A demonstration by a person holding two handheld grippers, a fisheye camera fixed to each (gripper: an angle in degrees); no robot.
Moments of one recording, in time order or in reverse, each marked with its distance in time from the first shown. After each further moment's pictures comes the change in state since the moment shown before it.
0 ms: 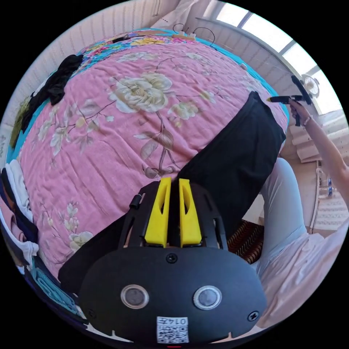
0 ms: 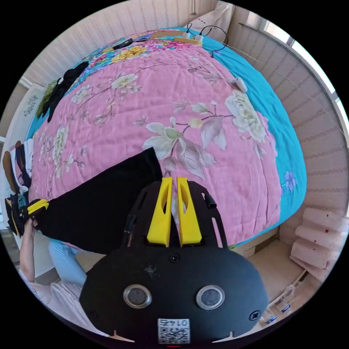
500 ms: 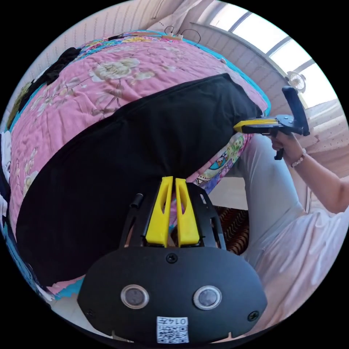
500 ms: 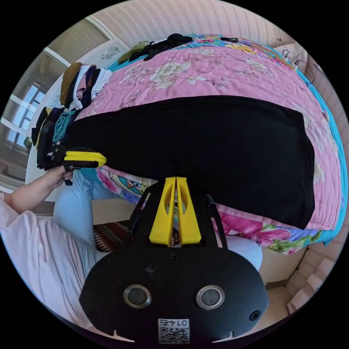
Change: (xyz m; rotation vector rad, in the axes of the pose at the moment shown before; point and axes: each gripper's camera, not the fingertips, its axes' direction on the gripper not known) left arm 0.079 0.134 0.044 0.044 0.088 0.000; right arm -0.221 0.191 0.070 0.030 -0.301 -0.437
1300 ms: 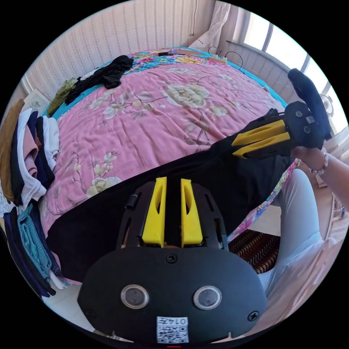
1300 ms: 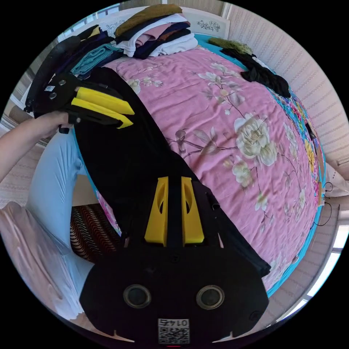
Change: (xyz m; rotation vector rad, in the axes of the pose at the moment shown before) left arm -0.064 0.039 -0.039 0.083 -0.264 -0.163; right arm -0.220 -0.149 0.135 -0.139 0.211 -0.652
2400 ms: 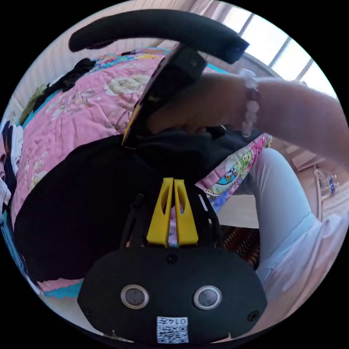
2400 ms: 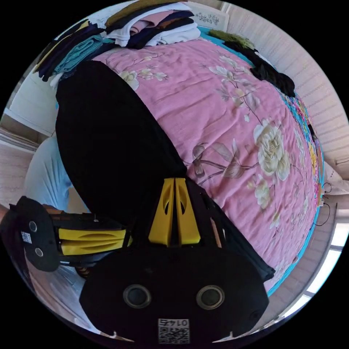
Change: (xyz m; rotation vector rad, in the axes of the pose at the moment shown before) left arm 0.143 0.043 0.022 0.098 0.171 0.138; right arm -0.057 -0.061 0.069 -0.030 0.046 0.024
